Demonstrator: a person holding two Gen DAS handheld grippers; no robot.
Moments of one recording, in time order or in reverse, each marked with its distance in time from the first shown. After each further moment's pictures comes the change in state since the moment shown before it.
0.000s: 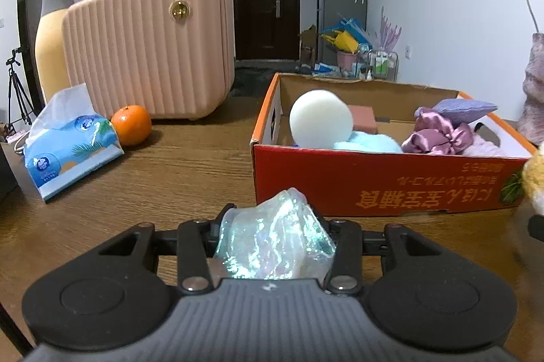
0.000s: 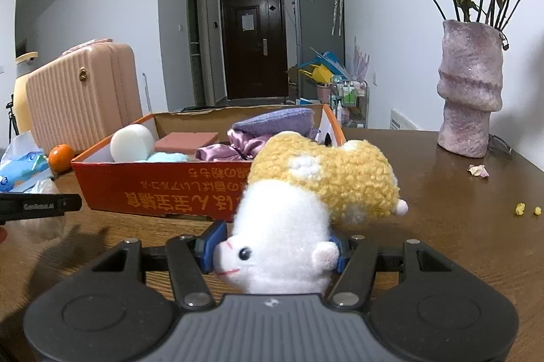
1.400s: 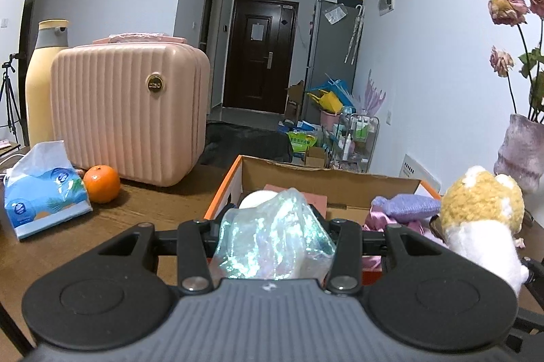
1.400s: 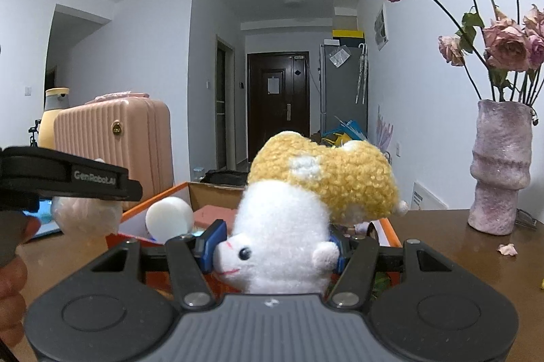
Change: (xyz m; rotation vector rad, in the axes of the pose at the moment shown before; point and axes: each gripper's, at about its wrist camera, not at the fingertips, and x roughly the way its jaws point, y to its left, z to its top) left arm -0.025 -0.030 0.051 -0.109 -0.190 -0.079; right arm 0.007 0.042 0.031 -0.072 -0.250 0.061
